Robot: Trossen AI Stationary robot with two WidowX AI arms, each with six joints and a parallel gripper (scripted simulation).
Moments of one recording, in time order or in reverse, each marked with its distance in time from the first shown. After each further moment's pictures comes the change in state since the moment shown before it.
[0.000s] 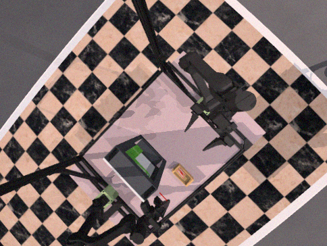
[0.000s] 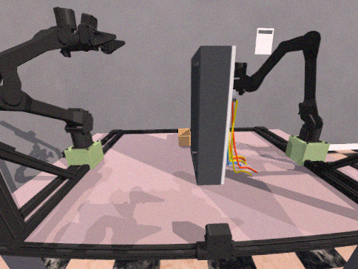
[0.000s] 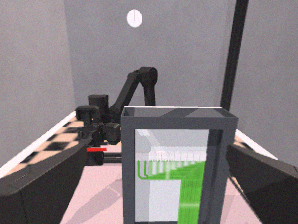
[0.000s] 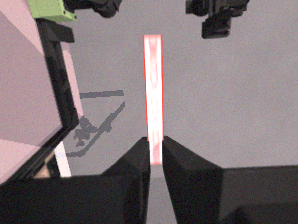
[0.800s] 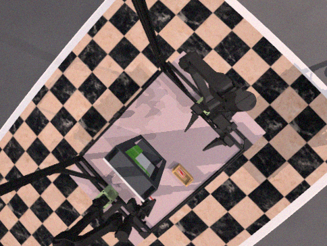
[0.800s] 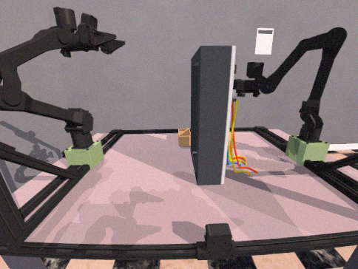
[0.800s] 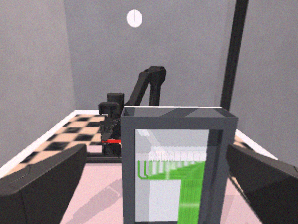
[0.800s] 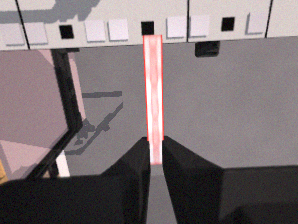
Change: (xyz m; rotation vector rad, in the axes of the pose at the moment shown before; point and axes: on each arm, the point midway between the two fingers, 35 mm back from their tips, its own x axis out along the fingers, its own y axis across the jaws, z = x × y) left arm 0.000 0.000 0.000 0.000 0.000 0.000; right arm -0.052 0.004 0.047 -0.023 0.012 -0.011
